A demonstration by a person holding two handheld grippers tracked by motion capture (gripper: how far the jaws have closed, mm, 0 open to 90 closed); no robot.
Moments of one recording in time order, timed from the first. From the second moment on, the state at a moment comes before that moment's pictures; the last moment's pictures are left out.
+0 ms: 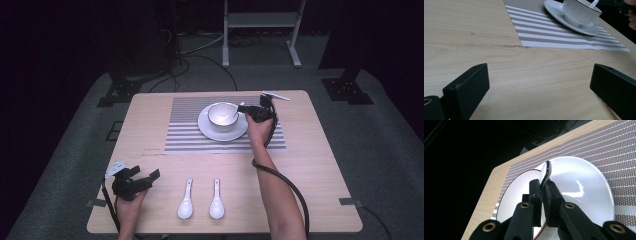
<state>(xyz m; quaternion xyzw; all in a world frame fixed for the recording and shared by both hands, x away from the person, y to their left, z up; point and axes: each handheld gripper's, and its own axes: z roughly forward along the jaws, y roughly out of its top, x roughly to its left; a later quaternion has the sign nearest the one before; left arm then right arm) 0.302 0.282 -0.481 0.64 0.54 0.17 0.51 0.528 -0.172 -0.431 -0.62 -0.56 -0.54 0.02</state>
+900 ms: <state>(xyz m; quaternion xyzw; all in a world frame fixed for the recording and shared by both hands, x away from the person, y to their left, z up) 0.302 0.282 -0.481 0.64 0.54 0.17 0.51 0.523 -0.189 -0.442 -0.62 -0.56 -0.54 0.09</state>
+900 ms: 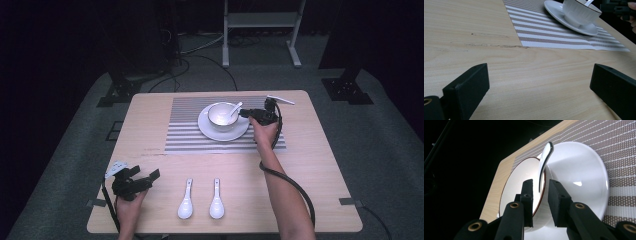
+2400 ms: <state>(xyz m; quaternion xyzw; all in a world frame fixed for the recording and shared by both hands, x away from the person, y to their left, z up) 0.302 0.280 -0.481 0.65 0.54 0.17 0.51 0.485 -0.200 -0.444 -0.56 -0.60 -0.55 0.13</state>
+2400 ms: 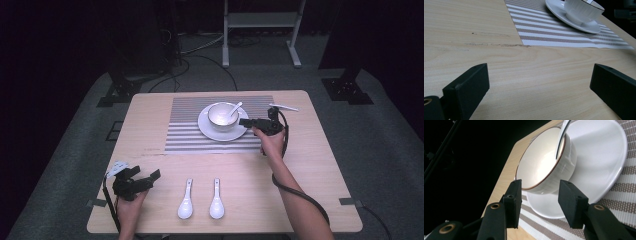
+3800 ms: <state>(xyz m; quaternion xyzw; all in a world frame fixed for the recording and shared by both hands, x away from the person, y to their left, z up) 0.302 0.279 -0.480 0.65 0.54 0.17 0.50 0.431 -0.203 -0.465 -0.52 -0.64 -0.53 0.17</state>
